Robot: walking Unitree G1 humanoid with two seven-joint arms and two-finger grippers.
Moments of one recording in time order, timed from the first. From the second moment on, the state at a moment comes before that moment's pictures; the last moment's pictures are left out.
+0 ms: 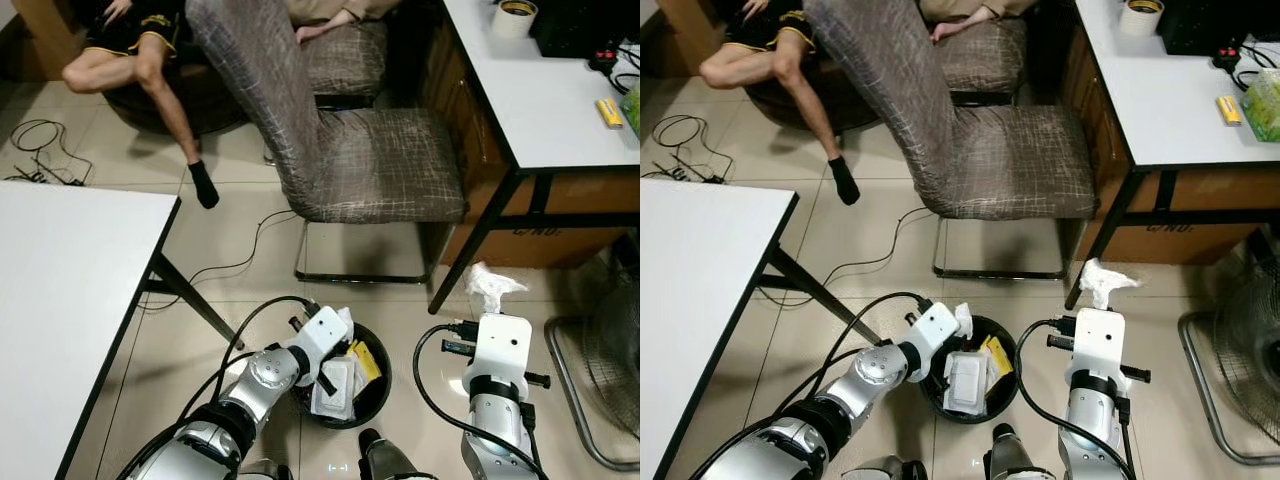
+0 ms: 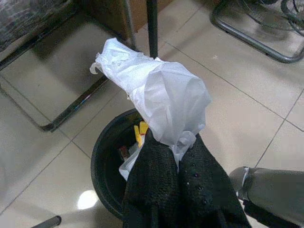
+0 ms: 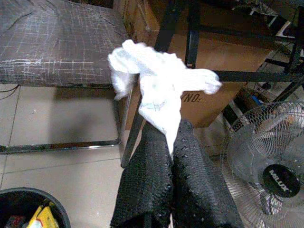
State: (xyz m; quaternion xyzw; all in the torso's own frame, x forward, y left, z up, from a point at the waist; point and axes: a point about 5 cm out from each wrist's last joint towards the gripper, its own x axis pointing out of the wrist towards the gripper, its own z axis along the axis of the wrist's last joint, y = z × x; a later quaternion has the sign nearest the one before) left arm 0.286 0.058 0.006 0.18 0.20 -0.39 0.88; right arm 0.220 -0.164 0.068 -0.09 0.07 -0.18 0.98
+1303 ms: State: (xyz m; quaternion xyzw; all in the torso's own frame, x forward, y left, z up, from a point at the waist) left arm 0.286 0.051 0.009 0.15 0.19 -0.40 0.88; right arm 0.222 -0.167 0.062 -0.10 0.08 -0.18 0.98
